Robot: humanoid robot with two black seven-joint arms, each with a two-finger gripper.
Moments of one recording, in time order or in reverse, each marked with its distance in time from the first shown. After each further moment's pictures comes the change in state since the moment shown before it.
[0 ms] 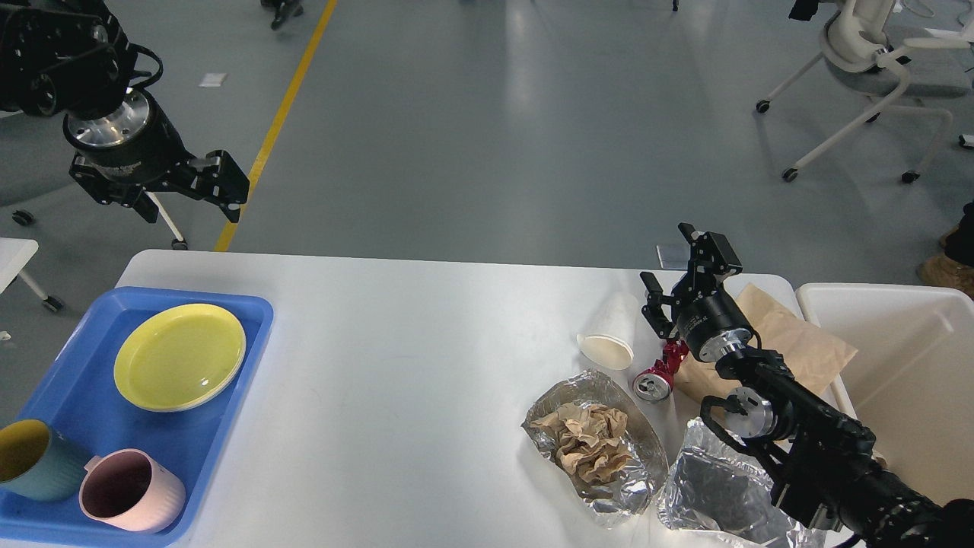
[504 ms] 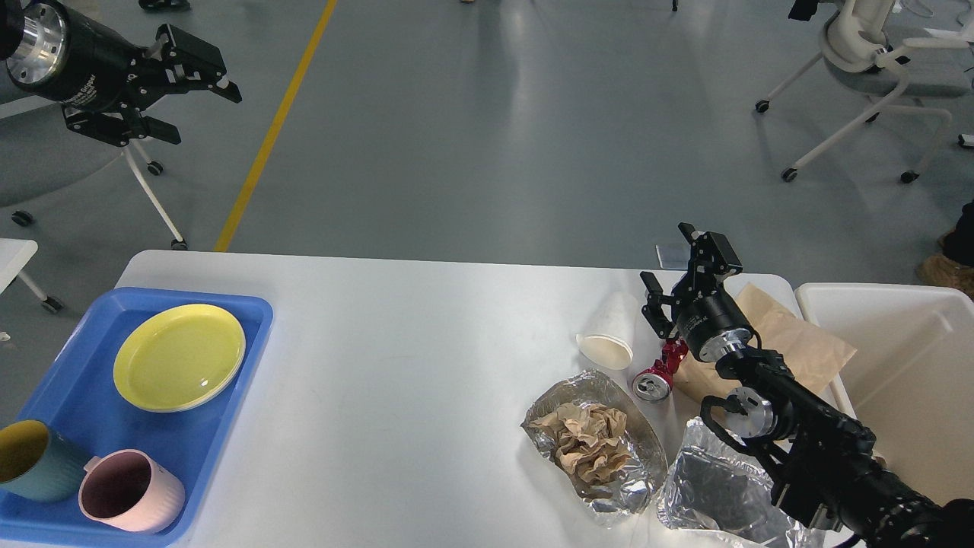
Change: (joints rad) left arm 0.073 0.236 -0.281 0.116 -0.302 0.122 0.004; right arm 0.000 0.000 0.000 0.000 0.000 0.000 0.001
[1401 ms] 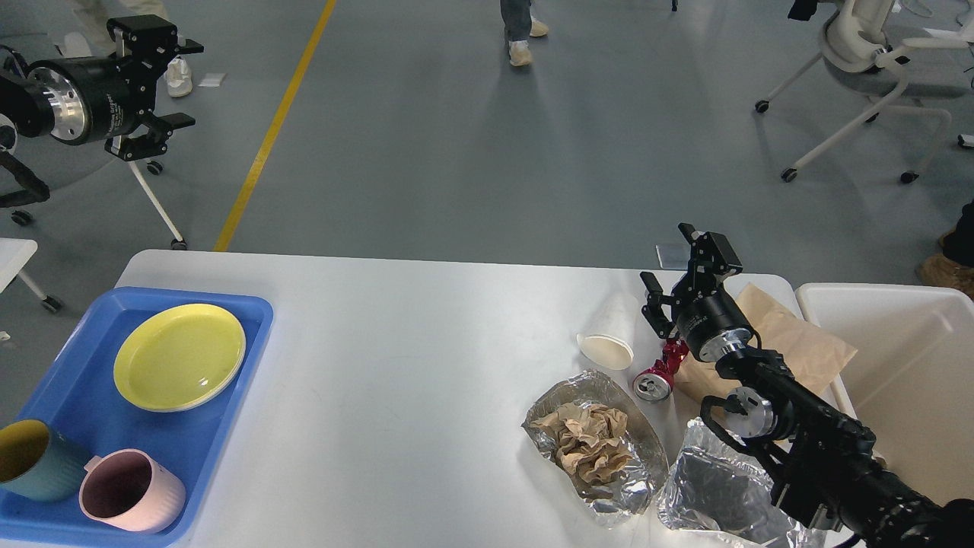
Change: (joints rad) left arm 0.441 0.043 -0.808 0.167 -0.059 0.313 0.183; right arm 0.000 0.000 0.000 0.000 0.000 0.000 -0.001
